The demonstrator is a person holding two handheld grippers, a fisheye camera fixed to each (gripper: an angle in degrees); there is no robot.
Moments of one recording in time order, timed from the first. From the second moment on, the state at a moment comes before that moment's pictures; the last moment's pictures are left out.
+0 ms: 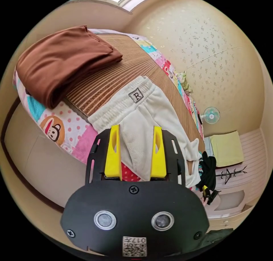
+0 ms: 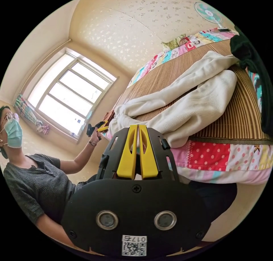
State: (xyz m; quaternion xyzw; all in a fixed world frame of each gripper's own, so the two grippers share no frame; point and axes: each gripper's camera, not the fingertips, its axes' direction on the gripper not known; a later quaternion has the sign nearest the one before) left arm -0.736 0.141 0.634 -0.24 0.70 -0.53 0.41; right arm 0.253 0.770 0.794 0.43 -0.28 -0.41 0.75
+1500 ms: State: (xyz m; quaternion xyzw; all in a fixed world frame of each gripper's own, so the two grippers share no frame) left arm -0.668 0.029 0.636 -0.08 0.79 -0.48 0.38; right arm -0.039 0.549 0.878 0.48 0.06 -0.27 0.83
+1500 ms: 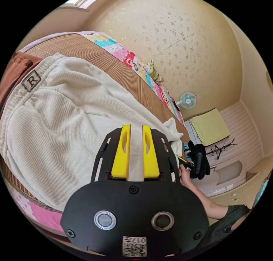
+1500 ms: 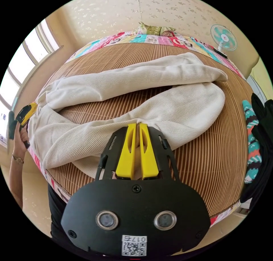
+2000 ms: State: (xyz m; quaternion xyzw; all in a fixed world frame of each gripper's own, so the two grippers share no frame) left arm -0.643 -0.041 0.381 -0.03 0.91 -0.25 0.32; right arm 0.158 0.662 0.844 0.38 -0.14 -0.36 0.84
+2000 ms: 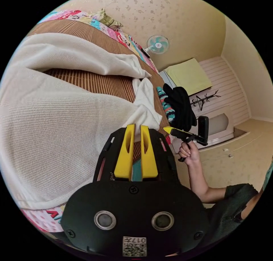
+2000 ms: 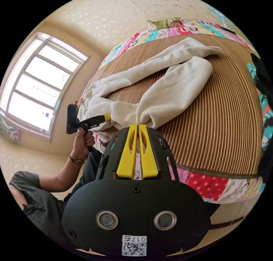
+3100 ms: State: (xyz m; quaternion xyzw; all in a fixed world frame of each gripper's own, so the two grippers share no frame) left arm -0.701 0.174 0.365 -0.05 0.89 -0.32 0.32; right arm 0.464 0.742 0.762 0.56 -0.32 -0.11 0.75
